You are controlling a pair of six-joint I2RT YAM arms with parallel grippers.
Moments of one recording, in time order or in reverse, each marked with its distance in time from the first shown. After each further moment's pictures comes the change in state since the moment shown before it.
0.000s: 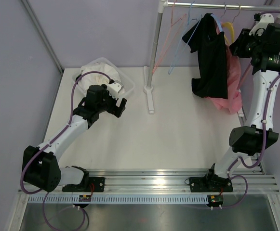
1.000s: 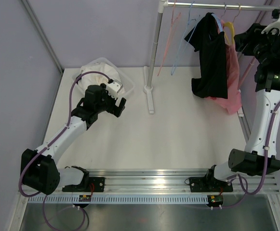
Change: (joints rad) left arm -0.001 -0.029 0.000 0.000 0.000 0.008; right arm -0.001 -0.306 -0.226 0.230 0.016 0.127
